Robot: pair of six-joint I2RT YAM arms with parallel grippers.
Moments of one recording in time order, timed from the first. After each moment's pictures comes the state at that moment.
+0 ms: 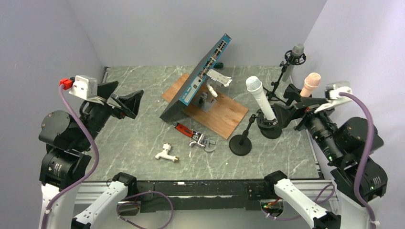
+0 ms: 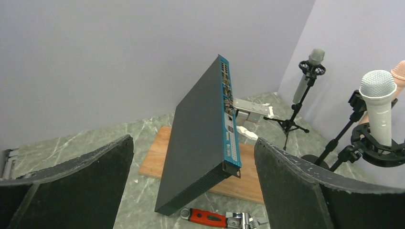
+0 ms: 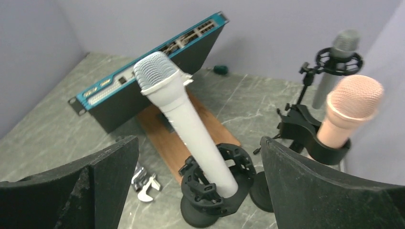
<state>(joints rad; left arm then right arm) -0.33 0.69 1.38 -0.51 0.10 -0.15 0.38 0.70 1.62 -0.95 0.14 0.09</state>
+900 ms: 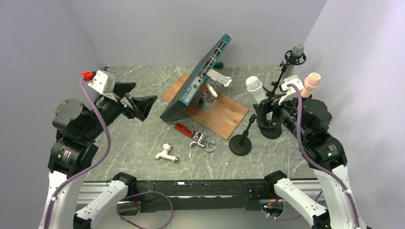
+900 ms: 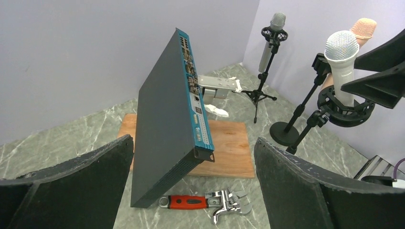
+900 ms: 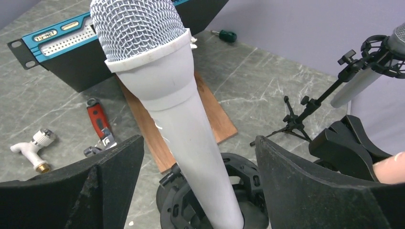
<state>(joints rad) -0.33 0.76 1.36 -0.51 0.31 -0.15 0.38 0.75 1.30 -0.76 0.00 -0.08</state>
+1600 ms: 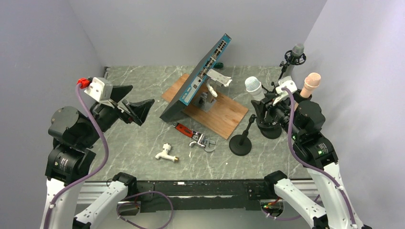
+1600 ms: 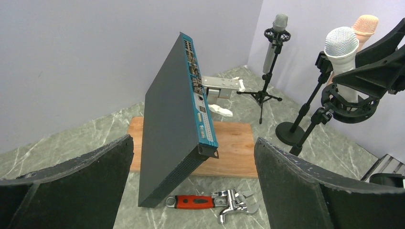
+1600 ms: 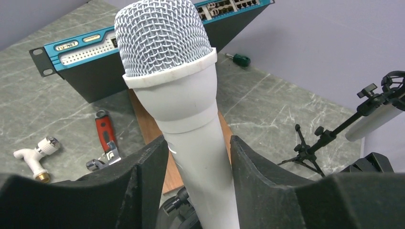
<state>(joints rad) -0.33 0.70 1.33 -0.52 0.30 -0.12 0.38 0.72 1.14 -0.54 -0.09 -0.11</state>
